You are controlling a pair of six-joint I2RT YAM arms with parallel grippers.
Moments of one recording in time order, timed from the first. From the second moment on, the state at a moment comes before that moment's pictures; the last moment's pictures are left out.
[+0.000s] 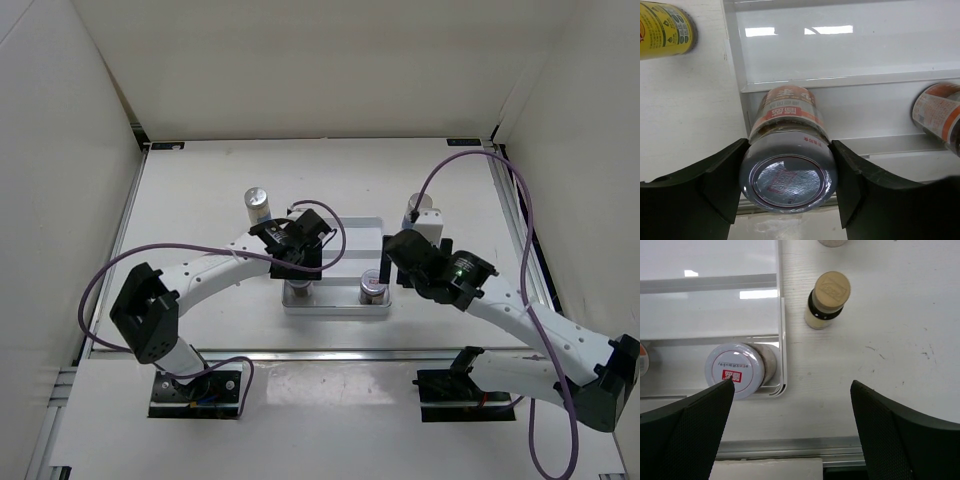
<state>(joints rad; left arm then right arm) -0.85 1.57 1.22 -0.82 -0.28 -0.72 0.90 1.04 0.98 -0.92 0.57 0.73</state>
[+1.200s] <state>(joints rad) -0.94 1.51 1.17 -0.91 -0.22 -0.79 0.65 1.12 1.02 -0.91 0.48 0.59</state>
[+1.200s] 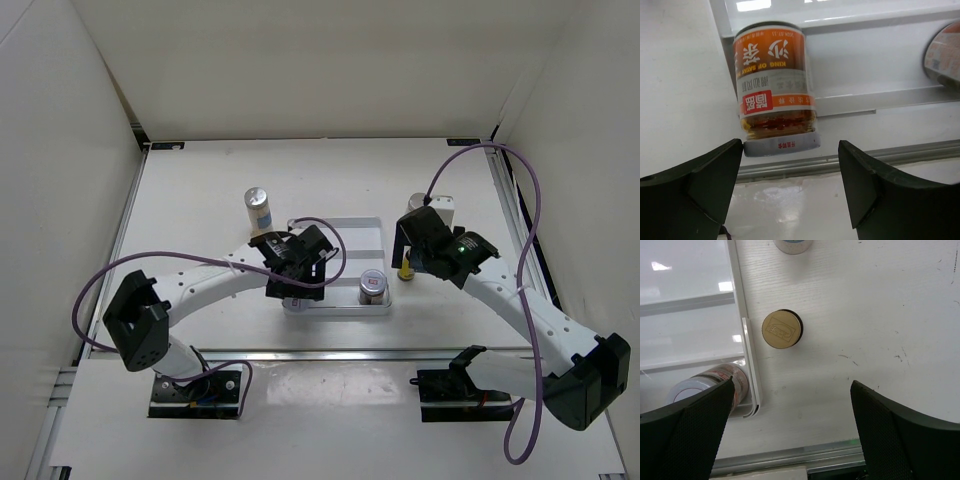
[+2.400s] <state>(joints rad) -0.95 1.48 1.16 -0.93 -0.24 -0.79 0.65 1.10 0.98 -0.90 0.45 0.60</state>
